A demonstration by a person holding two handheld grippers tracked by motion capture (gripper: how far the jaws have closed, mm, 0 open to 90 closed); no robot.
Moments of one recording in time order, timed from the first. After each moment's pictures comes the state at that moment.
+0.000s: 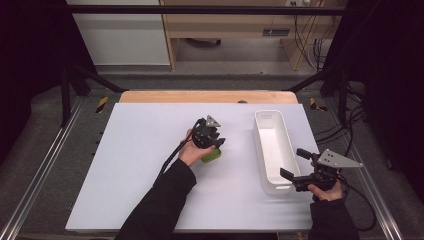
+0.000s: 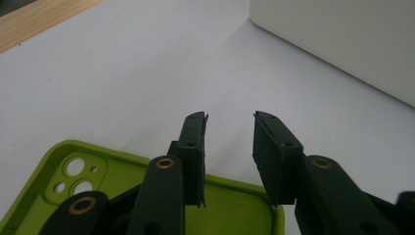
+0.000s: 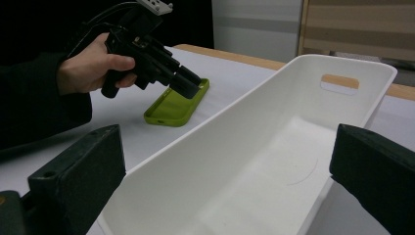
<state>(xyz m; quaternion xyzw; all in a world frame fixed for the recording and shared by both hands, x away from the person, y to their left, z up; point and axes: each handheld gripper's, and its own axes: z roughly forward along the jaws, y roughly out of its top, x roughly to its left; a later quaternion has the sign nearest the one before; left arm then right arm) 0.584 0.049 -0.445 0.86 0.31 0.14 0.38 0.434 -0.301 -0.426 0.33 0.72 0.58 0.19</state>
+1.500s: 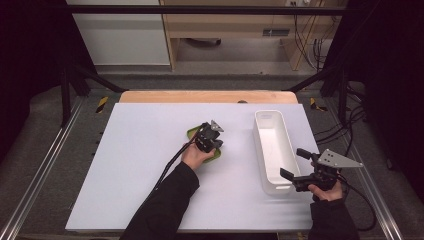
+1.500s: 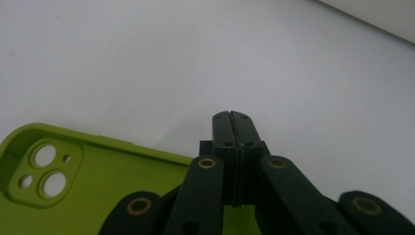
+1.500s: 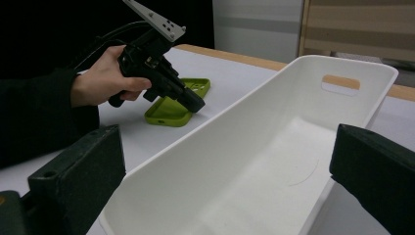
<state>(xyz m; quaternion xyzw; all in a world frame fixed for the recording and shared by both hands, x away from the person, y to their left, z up) 0.590 0.041 -0.466 0.88 0.30 0.13 0.34 0.434 -0.301 -0.425 0.33 0.72 0.58 0.19</state>
